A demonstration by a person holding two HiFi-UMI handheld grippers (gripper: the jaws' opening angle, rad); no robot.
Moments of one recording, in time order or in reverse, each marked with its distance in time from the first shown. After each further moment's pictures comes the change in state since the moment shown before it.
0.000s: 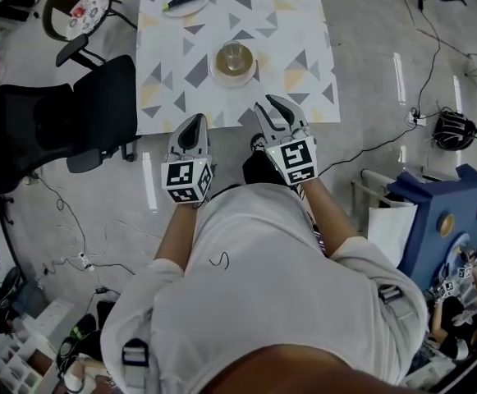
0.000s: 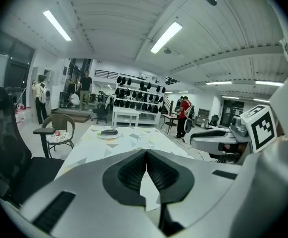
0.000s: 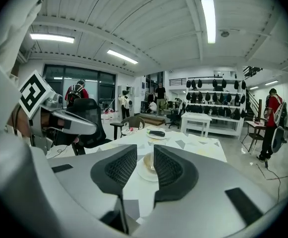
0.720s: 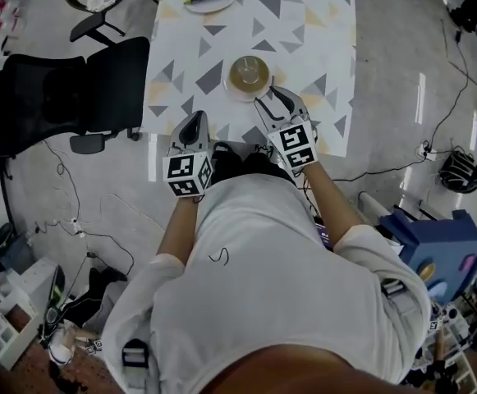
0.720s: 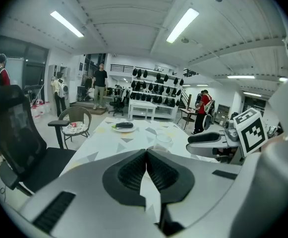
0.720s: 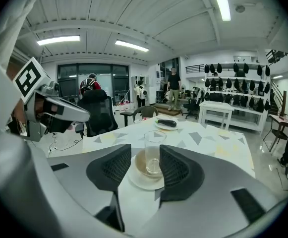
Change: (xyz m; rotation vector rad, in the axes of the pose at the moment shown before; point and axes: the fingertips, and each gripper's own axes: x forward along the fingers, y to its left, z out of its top) left arm 0.066 0.037 -0.005 -0.089 0.097 0.195; right arm 0.110 -0.052 -0.029 -0.041 0.125 0.223
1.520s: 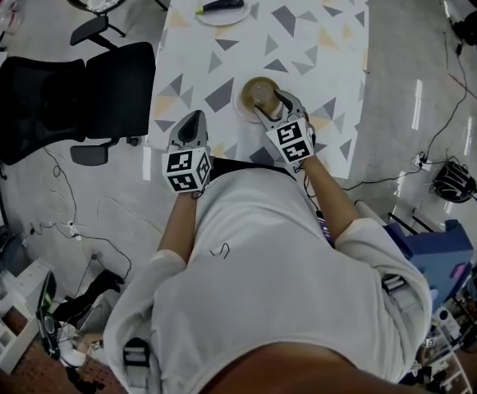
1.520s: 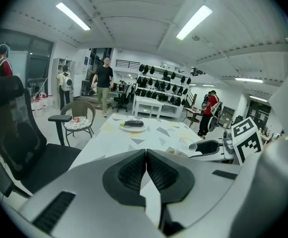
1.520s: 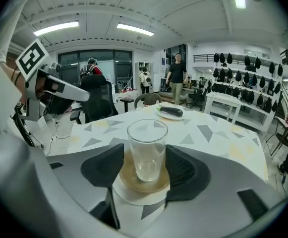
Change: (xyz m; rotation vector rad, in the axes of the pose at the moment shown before) left arm 0.058 0.072 0.013 -0.060 0.037 0.024; right arm 0.096 -0.019 -0.014 -0.053 0.146 0.031
